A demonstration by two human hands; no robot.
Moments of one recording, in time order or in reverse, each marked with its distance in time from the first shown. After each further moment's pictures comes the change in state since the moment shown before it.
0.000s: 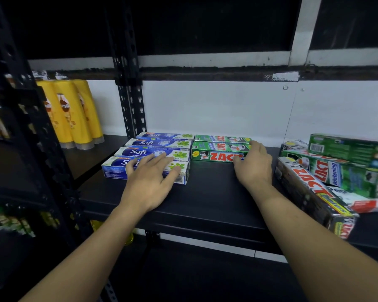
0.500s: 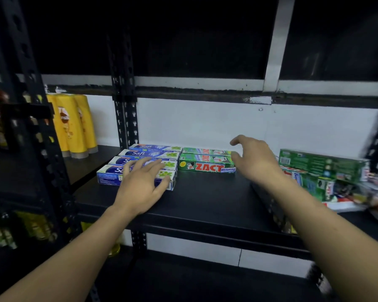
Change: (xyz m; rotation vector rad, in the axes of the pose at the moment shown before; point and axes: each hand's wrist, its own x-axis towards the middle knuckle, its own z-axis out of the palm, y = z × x) left_hand -0.008 0.009 -0.011 0.110 0.121 0.171; right_hand -0.015 -0.025 -0.112 -0.169 -0.104 -0.313
